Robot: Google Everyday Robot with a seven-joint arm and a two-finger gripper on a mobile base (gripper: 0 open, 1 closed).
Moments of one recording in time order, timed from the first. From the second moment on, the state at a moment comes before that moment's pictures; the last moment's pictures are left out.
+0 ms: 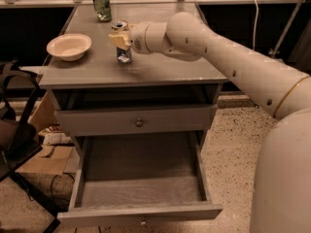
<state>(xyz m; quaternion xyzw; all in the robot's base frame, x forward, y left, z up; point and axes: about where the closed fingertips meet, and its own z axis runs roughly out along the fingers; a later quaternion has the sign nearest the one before) 0.769 0.113 0.887 -0.39 0.69 0.27 0.54</state>
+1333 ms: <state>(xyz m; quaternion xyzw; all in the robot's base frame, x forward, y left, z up) 0.763 0.113 0.916 -0.41 0.67 0.27 0.56</state>
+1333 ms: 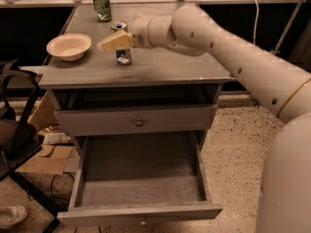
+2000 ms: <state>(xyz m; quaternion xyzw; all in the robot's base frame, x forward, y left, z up) 0.741 0.064 1.020 -0.46 0.61 0.23 0.60</state>
